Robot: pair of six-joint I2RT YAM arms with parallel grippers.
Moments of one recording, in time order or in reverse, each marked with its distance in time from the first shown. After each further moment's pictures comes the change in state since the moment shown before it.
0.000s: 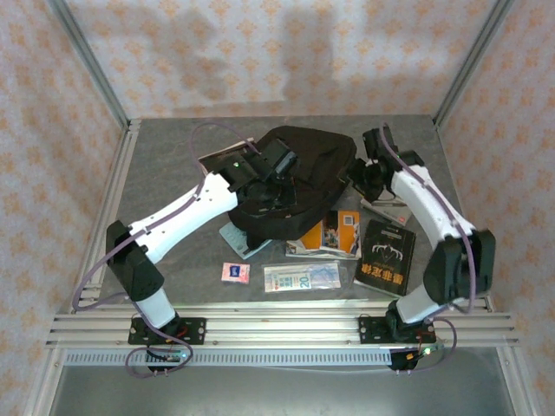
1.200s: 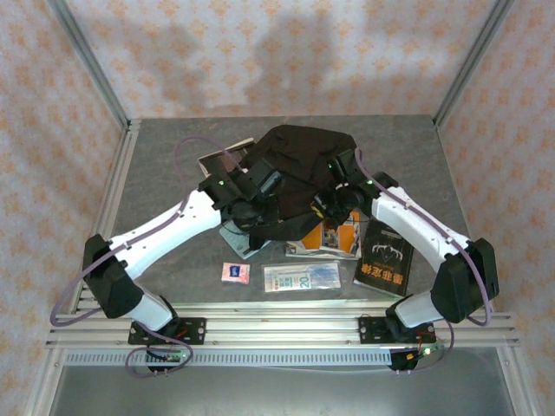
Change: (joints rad) left arm -0.005 -0.178 -0.266 0.018 -0.093 -0.002; right arm 0.275 -0.056 -0.134 0.097 -0.100 0.399
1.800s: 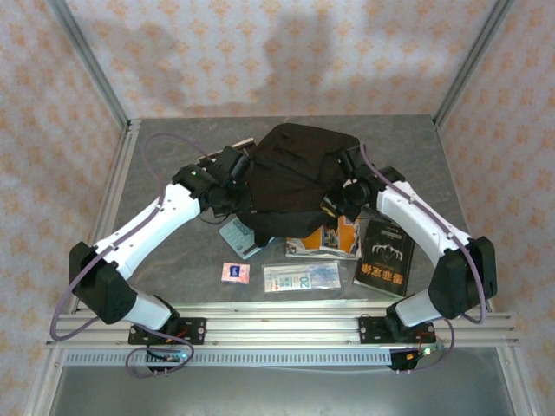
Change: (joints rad) left arm 0.222 -0.055 -0.065 -0.002 -0.004 0.126; right arm -0.094 0.030 0.042 -0.106 -0.008 -0.275
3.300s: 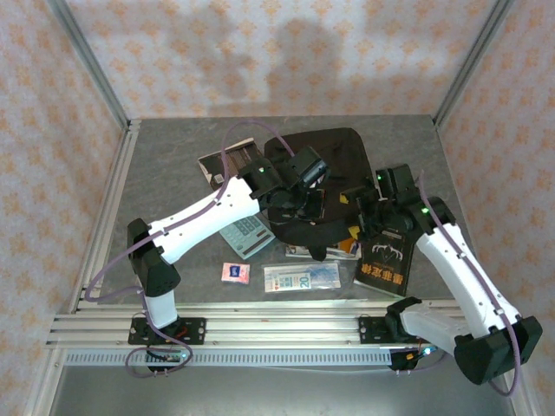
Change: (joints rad) left arm -0.364 0.346 0.526 -0.072 0.156 0.000; right arm -0.053 -0.408 -0.134 -0.066 -0.054 0.545
